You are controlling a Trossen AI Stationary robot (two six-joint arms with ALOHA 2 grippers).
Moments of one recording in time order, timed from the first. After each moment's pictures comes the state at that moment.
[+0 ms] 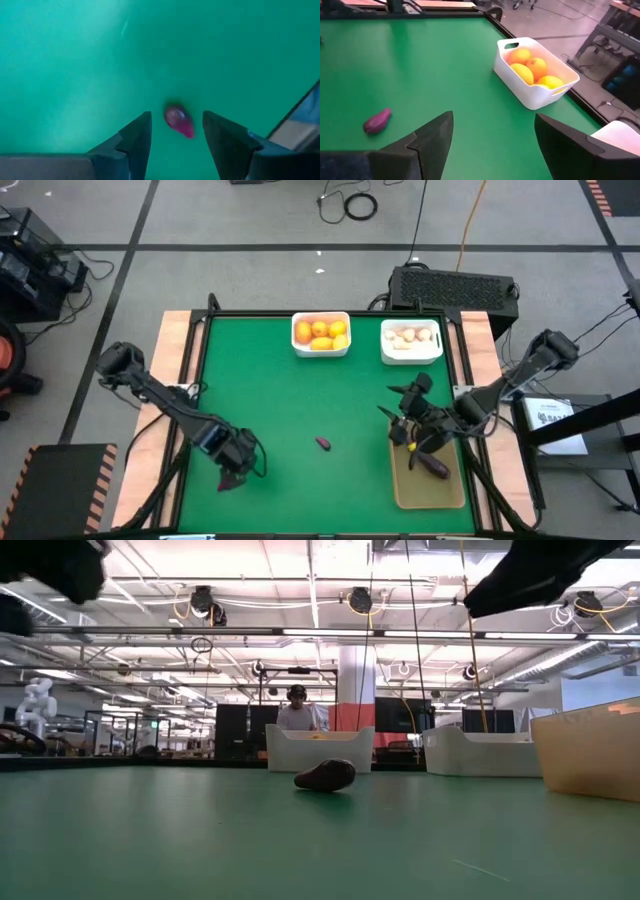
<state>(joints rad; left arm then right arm) -0.62 1.45 0.99 -0.97 0.20 -1.07 0.57 1.13 0.77 -0.50 0.97 0.61</state>
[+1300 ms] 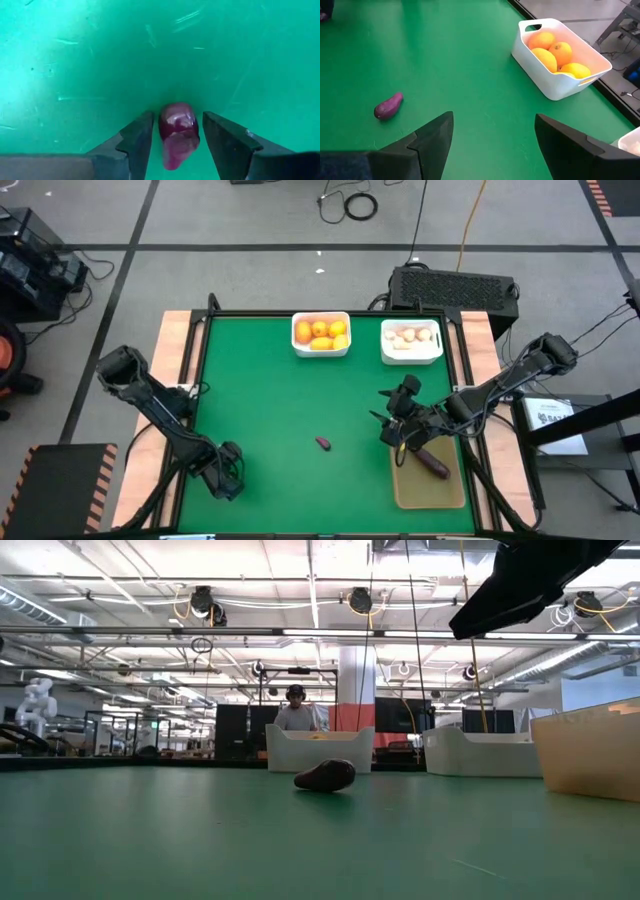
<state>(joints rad) -0.86 1.52 0.72 -0.54 0.14 -1.72 0.48 1.20 0.77 -0.41 0.80 0.54</state>
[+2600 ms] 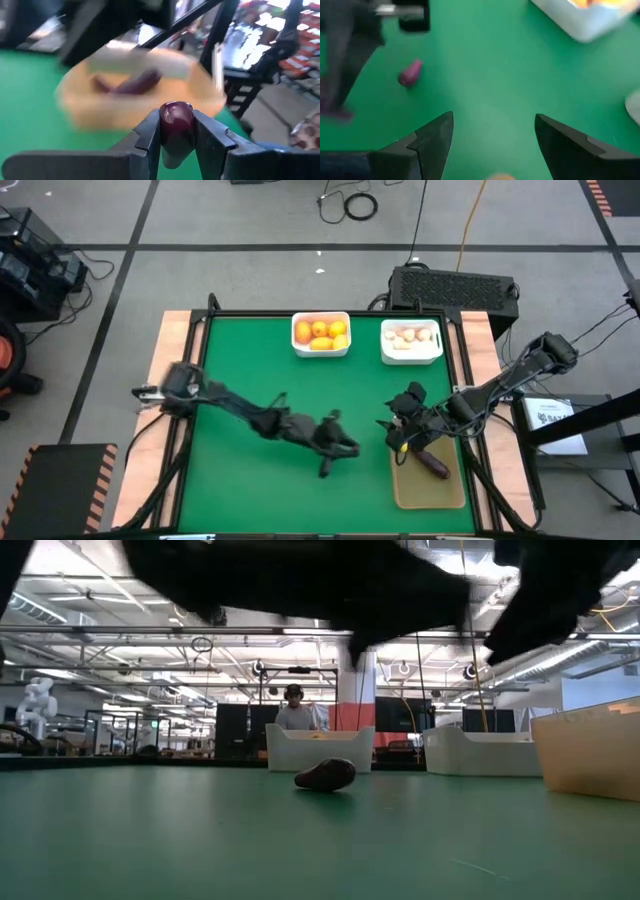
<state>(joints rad) -0.28 1.99 1.06 0.75 -0.01 -0.23 0.51 1.19 0.77 -0.57 0.62 0.84</state>
